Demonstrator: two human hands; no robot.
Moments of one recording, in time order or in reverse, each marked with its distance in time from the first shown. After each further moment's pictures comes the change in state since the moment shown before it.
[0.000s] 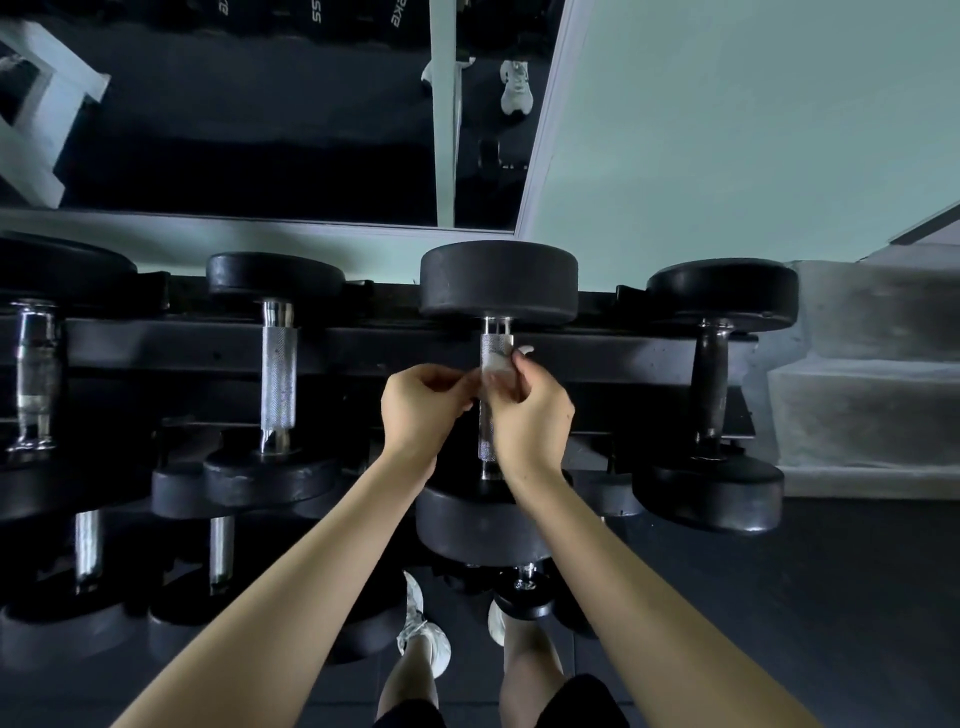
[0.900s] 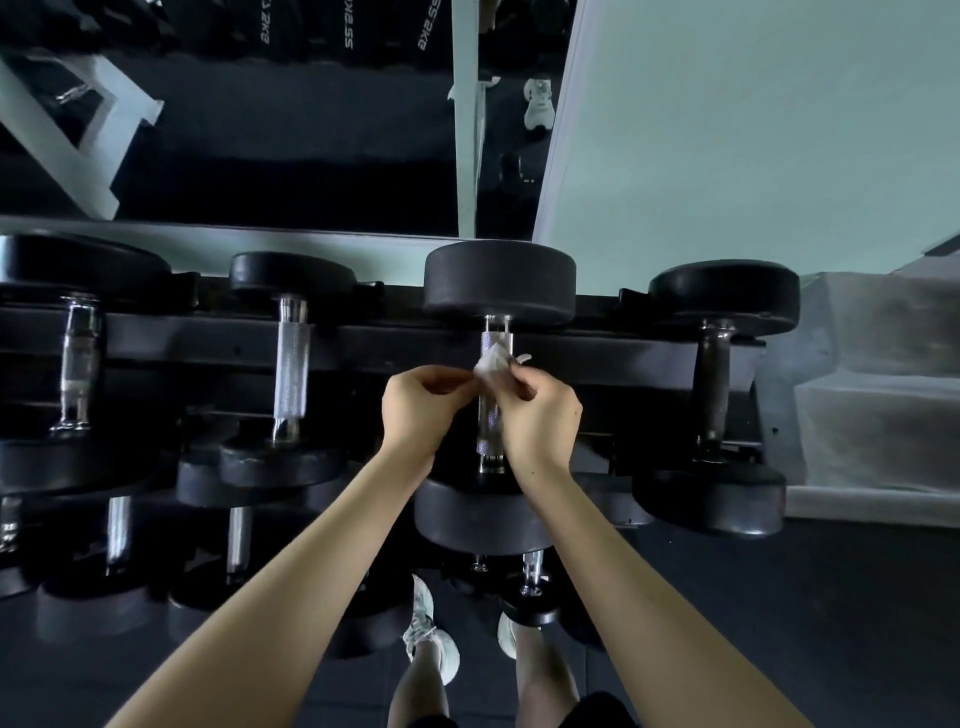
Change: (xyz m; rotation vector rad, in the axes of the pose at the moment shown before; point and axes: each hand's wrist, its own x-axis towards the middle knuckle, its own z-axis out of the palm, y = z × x) left_hand -0.013 0.002 -0.002 0.021 0.018 0.021; right_hand 0.005 0.016 -0.010 0.084 -0.059 -0.009
